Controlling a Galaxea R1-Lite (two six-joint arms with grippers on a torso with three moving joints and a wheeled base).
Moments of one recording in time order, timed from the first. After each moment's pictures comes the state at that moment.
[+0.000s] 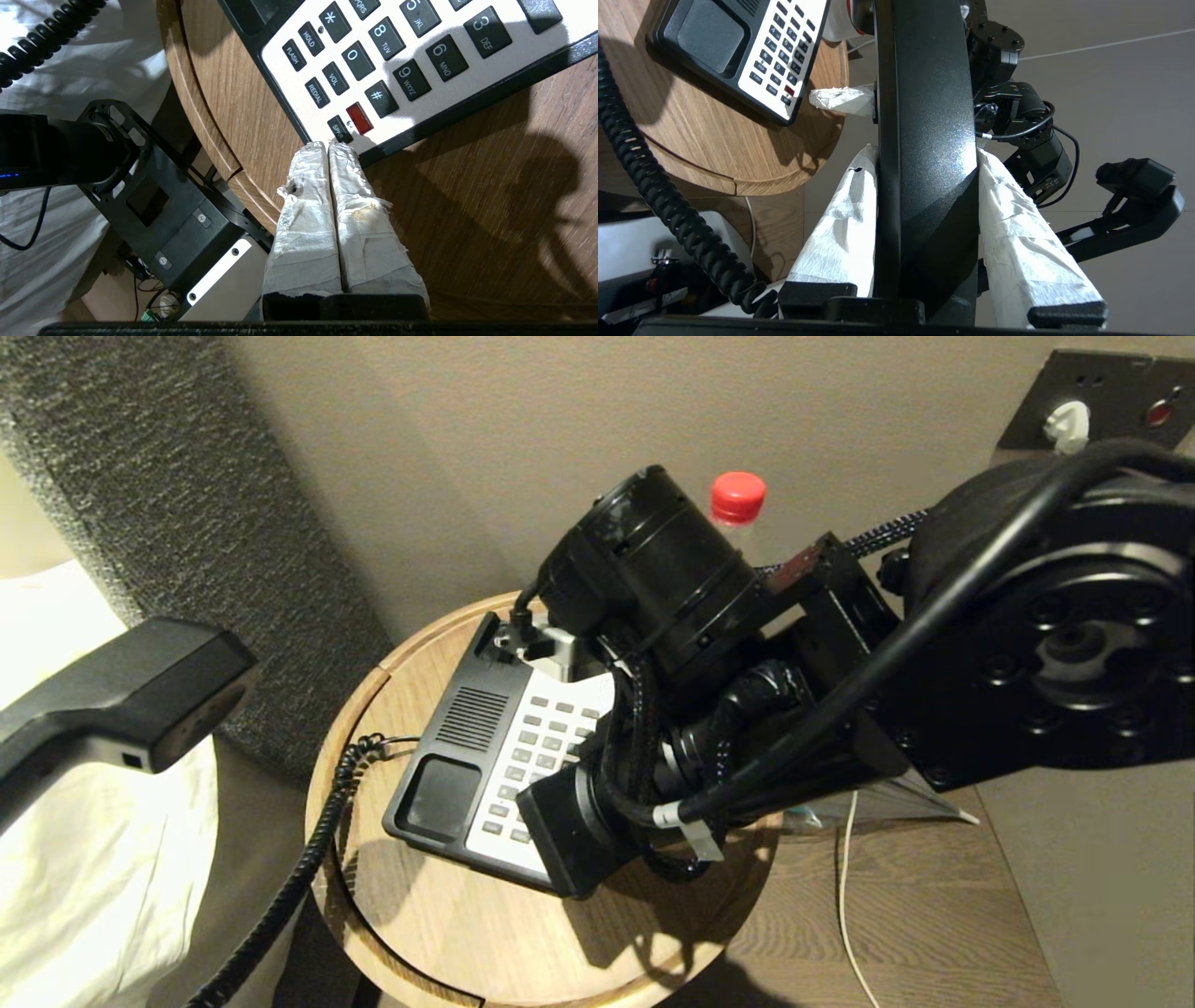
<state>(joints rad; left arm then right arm) -0.64 0.46 -0.66 0.11 -0.15 -1.01 1.05 1.96 -1.82 0.69 -0.03 0.31</state>
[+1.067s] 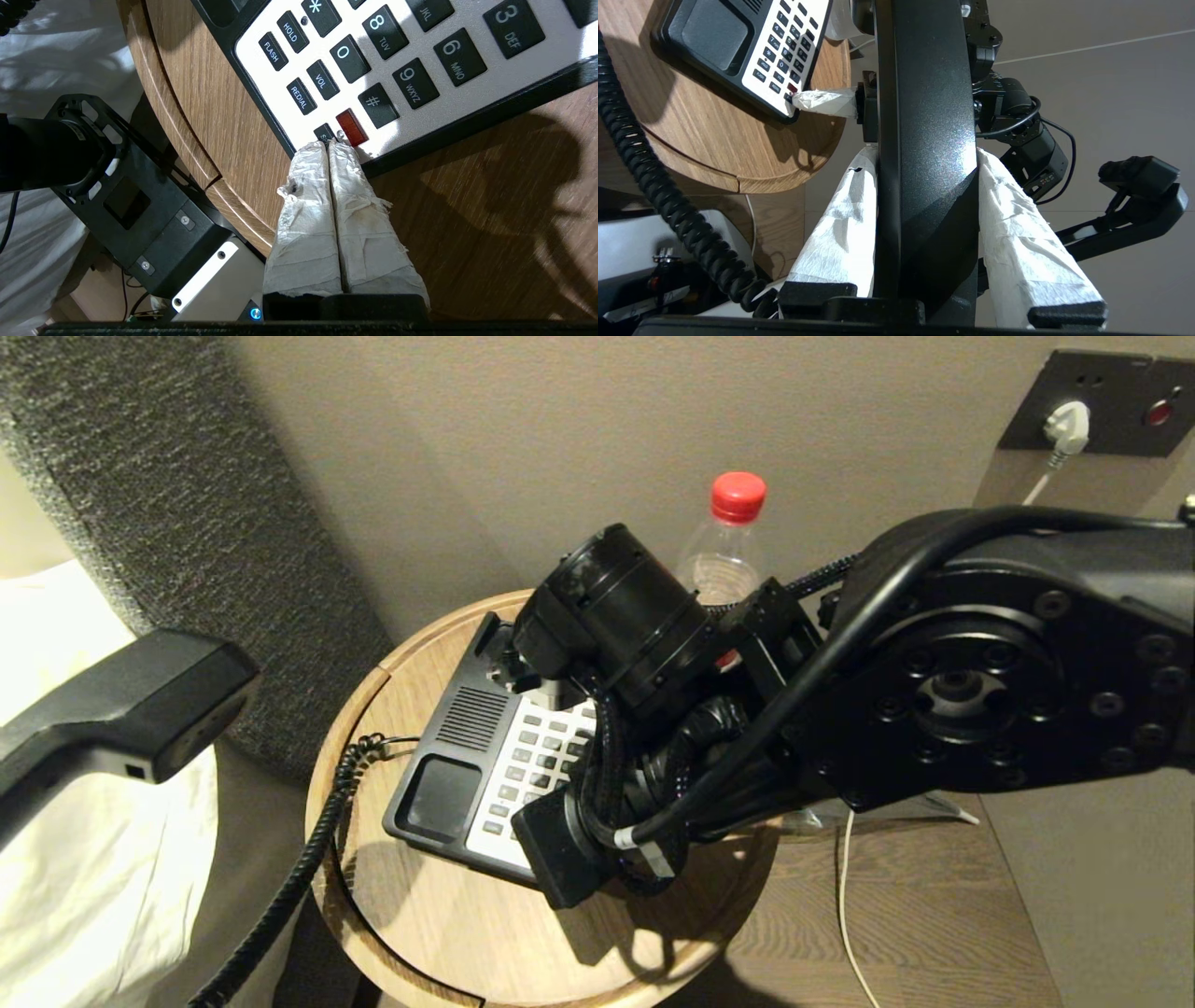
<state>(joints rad) -0.64 0.45 -0.64 0.11 -0.15 -1.01 1.04 2.00 -1.82 0.68 -0.04 0.30</state>
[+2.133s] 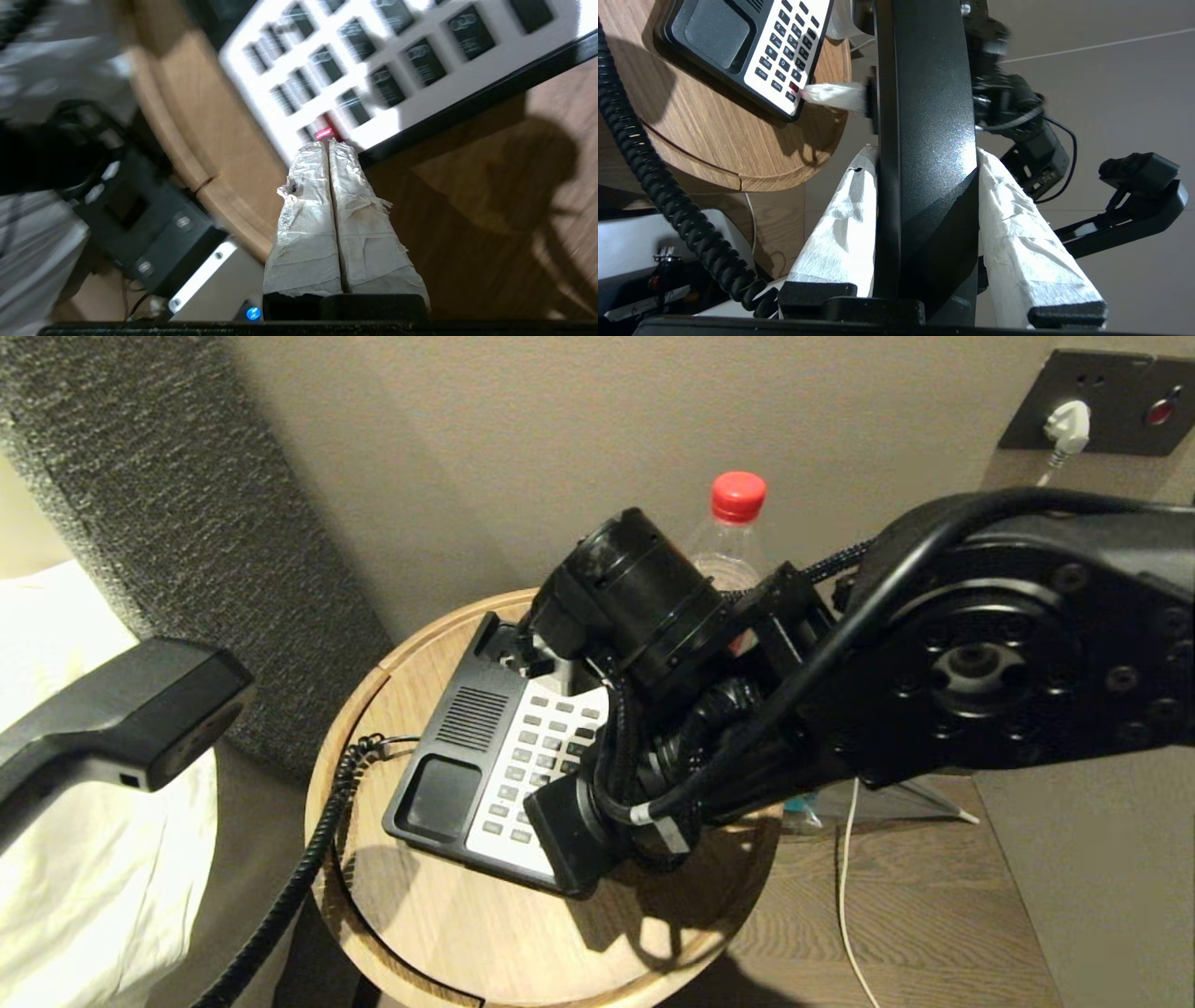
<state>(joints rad) -0.64 0.44 -0.63 0.11 -0.15 -1.01 1.03 1.99 -1.82 0.70 -0.05 0.30</state>
